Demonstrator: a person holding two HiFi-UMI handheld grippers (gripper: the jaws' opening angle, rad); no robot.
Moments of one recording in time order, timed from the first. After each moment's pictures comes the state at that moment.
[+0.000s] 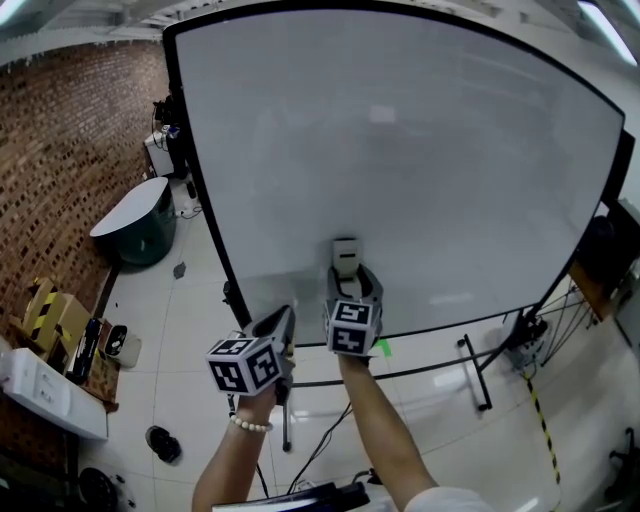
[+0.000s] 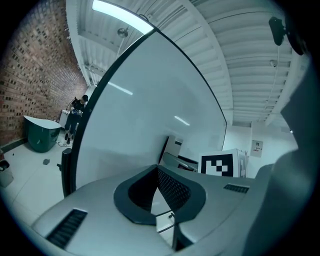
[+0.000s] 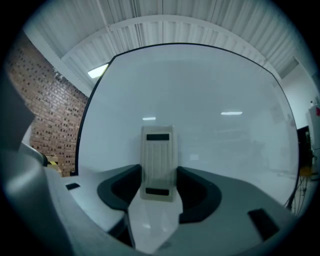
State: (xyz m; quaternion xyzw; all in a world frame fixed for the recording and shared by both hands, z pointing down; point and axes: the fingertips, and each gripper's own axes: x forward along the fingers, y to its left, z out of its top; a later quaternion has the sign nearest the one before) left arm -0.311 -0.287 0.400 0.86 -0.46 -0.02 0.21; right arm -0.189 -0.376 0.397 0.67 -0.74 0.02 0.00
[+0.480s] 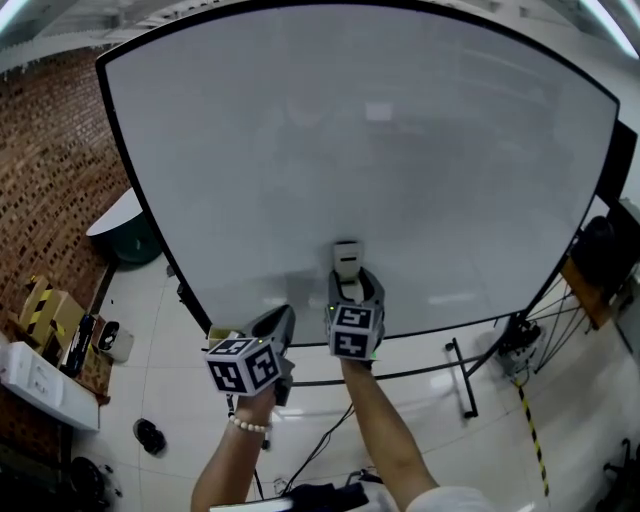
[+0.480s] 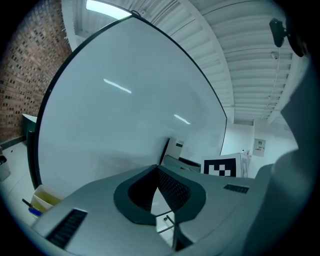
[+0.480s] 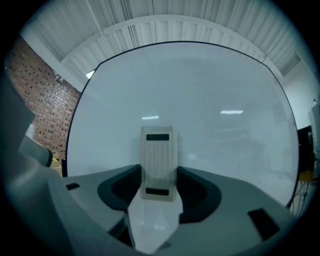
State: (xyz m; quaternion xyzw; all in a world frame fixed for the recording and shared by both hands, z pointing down) left arm -0.167 -0.290 0.402 0.86 -0.47 -0.02 0.21; right arm -0.046 -0.376 0.406 0.66 -0.75 0.02 0.02
